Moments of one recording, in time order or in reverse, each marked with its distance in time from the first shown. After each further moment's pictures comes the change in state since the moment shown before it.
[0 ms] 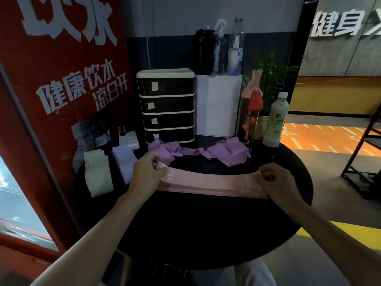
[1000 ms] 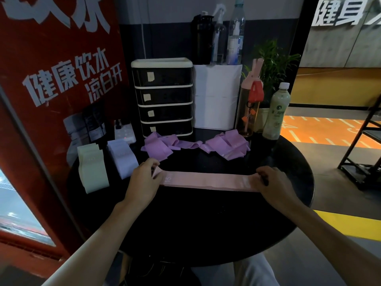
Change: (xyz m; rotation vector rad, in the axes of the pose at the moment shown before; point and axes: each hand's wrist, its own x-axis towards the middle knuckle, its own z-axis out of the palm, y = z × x) left_hand -0.015 -0.031 0.014 0.118 -0.068 0.039; right_hand 0.000 0.029 0.009 -0.444 -0.175 -0.020
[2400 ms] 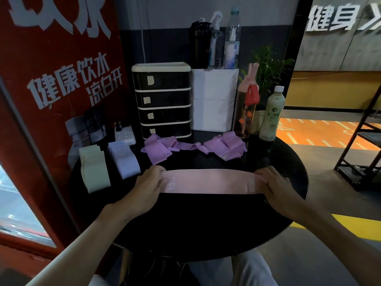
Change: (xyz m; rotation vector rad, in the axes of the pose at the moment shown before) left_hand -0.013 -0.019 -0.006 0.129 -0.335 0.149; right_hand -0.022 0.004 -0.022 -0.093 -0.139 -0.252
